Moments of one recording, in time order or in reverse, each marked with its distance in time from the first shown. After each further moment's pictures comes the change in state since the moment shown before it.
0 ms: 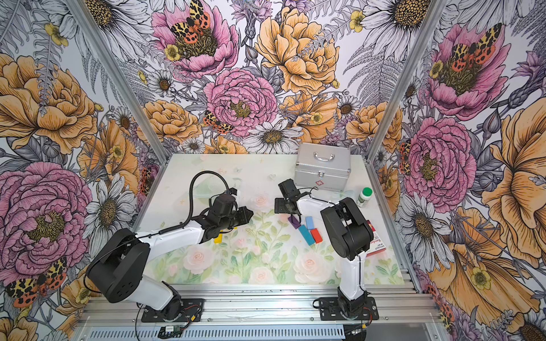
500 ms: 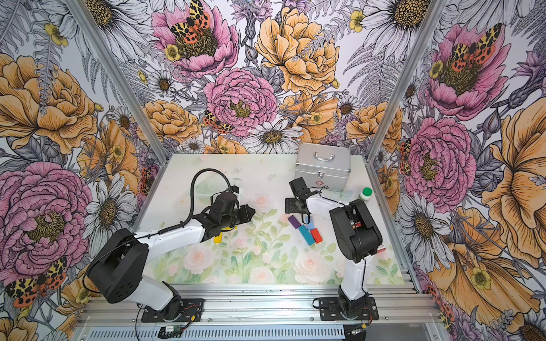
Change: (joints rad) left arm -0.013 -0.006 0.038 -0.031 -0.008 0.003; right arm -0.087 -0.068 -0.053 -0.065 0.037 -0.108
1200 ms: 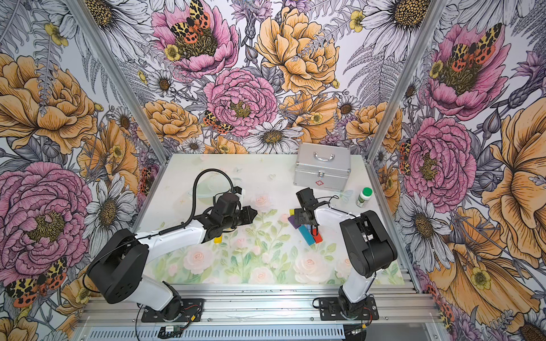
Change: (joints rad) left arm -0.032 0.000 0.004 -0.001 -0.001 0.015; right arm -0.023 -0.163 -0.201 -0.028 0.112 -0.010
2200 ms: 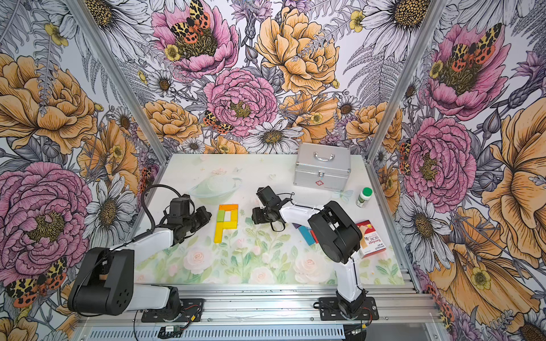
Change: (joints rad) left arm 0.516 -0.180 -0.256 -0.001 0.112 0.037; right arm 0.280 0.193 0.256 0.123 -0.320 0.119
